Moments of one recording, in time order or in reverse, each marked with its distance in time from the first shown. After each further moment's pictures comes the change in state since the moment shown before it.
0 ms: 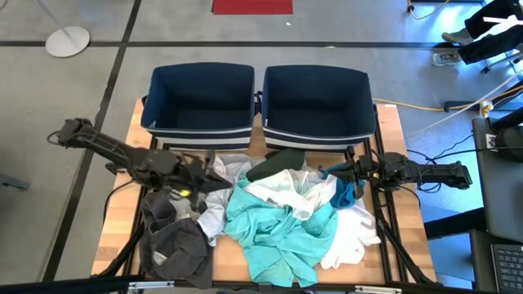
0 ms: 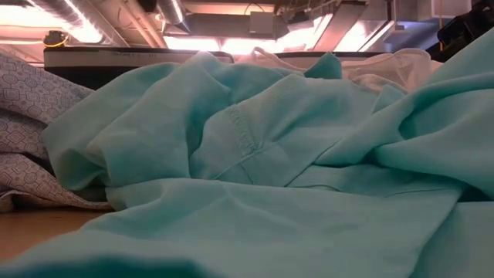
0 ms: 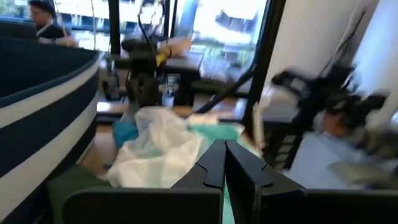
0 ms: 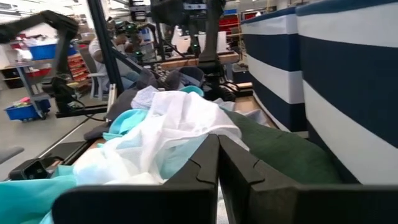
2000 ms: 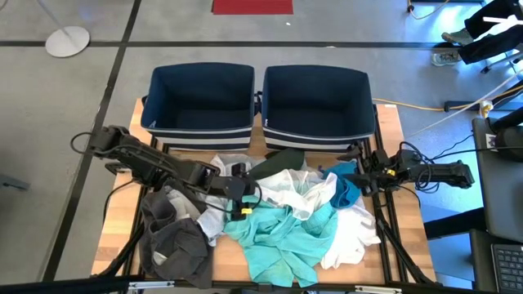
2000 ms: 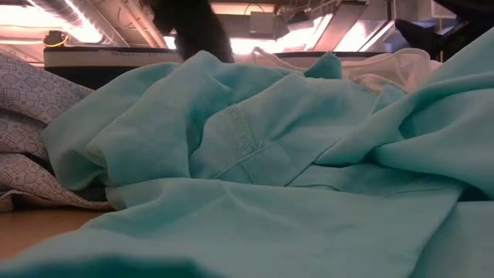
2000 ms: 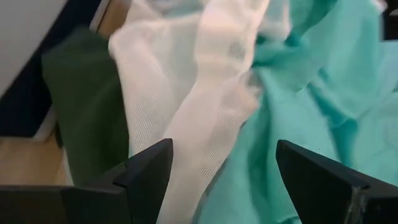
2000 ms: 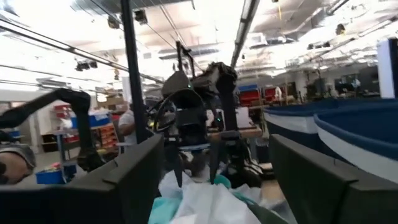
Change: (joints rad) left arm 0.043 0.562 0.432 -0.571 -0.076 -0.118; right arm 0.000 0.046 -0.001 0.401 -0.051 0.025
